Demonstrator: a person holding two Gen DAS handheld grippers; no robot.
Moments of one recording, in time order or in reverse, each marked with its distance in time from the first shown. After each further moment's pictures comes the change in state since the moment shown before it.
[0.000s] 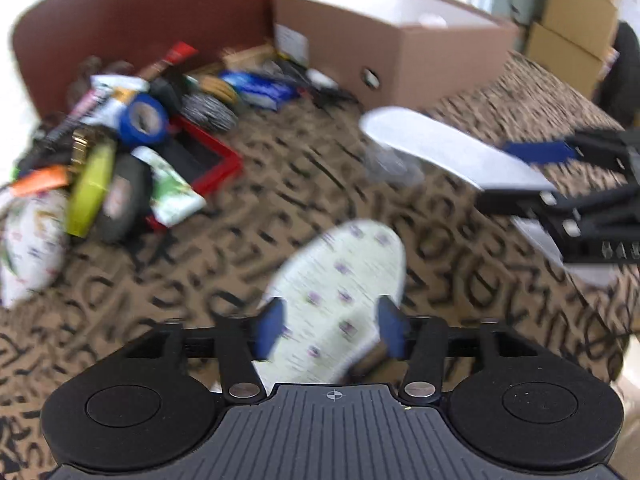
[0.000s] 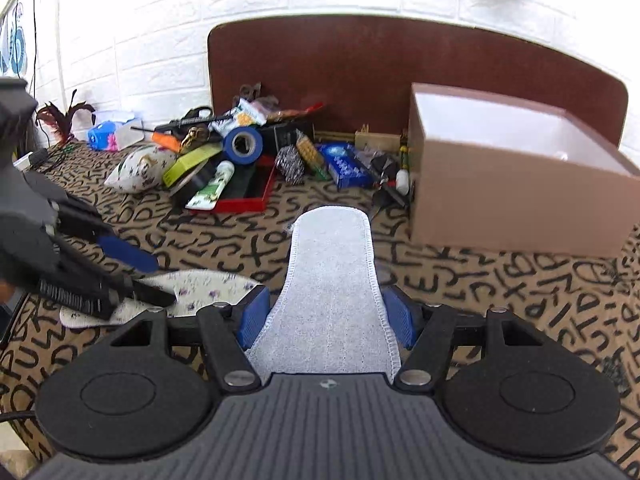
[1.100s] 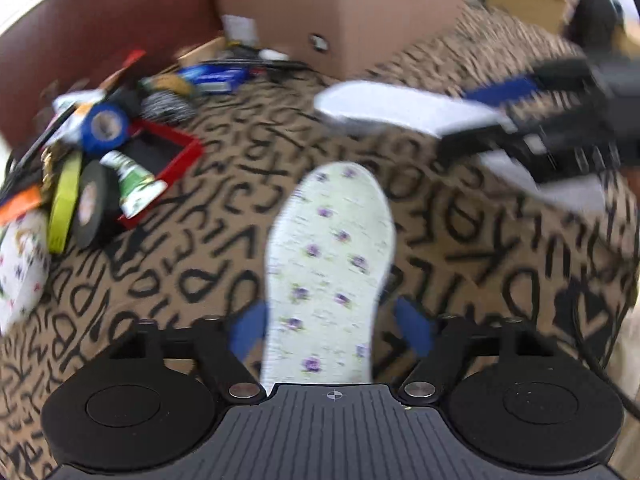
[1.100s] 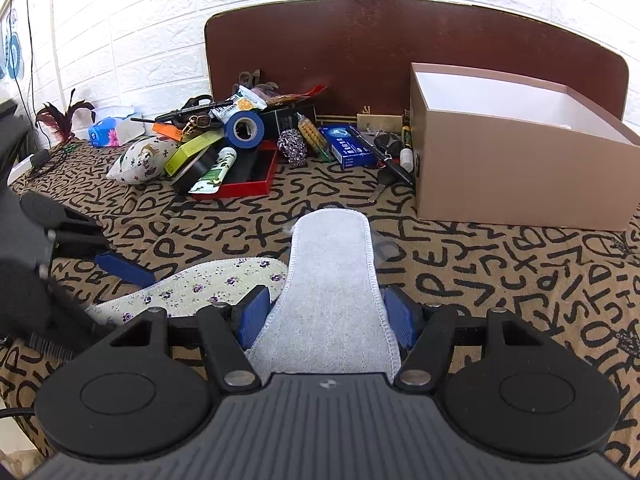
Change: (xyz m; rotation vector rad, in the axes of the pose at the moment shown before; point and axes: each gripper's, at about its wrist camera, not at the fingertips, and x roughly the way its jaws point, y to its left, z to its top) left arm 0.009 -0.028 -0.024 0.193 0.030 0.027; right arm 0.003 -0.004 -0.008 0.041 0.020 0.014
